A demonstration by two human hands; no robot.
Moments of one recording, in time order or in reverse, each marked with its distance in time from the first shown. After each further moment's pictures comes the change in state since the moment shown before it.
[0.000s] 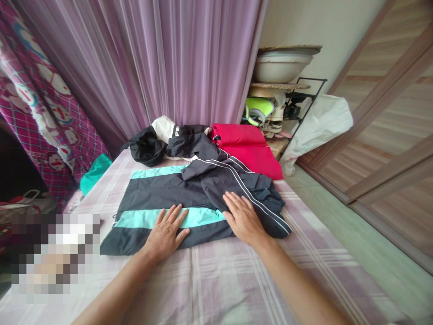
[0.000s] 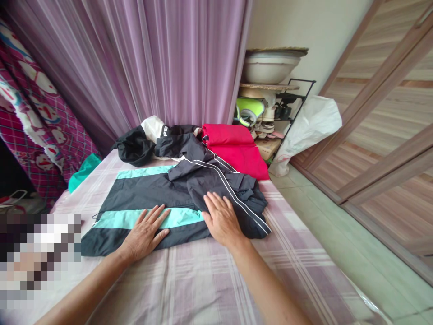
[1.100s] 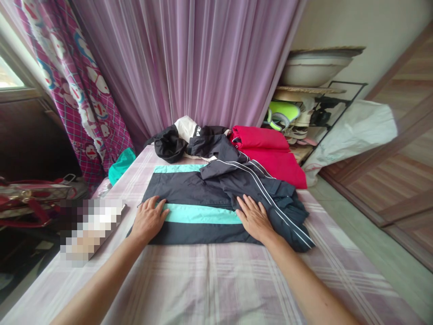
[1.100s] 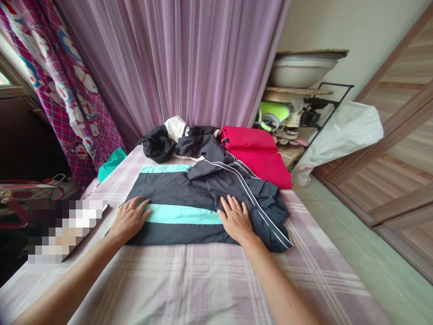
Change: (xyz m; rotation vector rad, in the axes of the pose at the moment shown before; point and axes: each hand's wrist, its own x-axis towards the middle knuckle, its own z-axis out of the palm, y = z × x) left_hand -0.031 -0.073 -0.042 0.127 -0.064 -0.506; right_hand 0.023 -0.002 0.043 -0.055 -0.210 0.158
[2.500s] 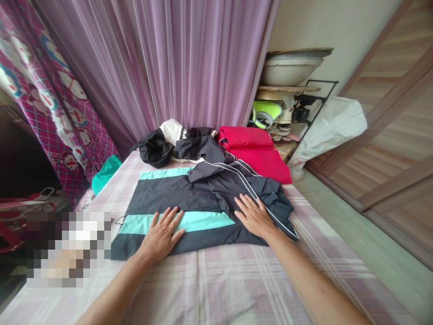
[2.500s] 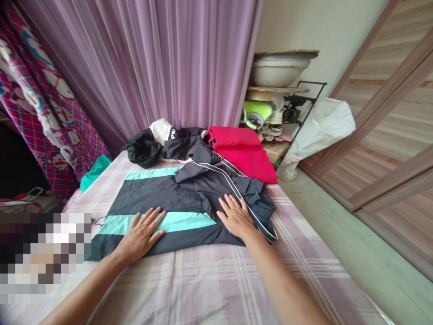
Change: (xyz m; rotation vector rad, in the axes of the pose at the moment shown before) left_hand -0.012 0.053 0.030 -0.047 0.026 0.391; right_hand -0.003 0.041 -0.009 -0.041 -0.006 -0.050
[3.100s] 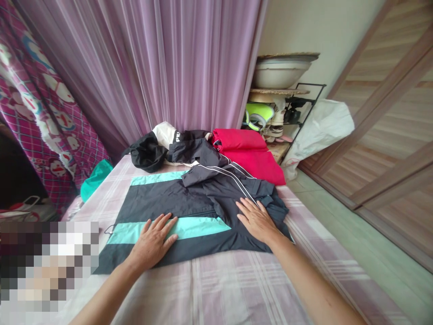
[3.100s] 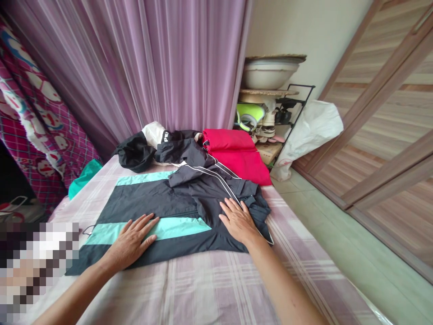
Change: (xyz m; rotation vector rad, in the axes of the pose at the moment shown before) left_hand 0.011 -0.001 -0.019 -0.064 -0.111 -0.051; right_hand -0.007 0.025 0.001 -0.003 0.076 -0.033
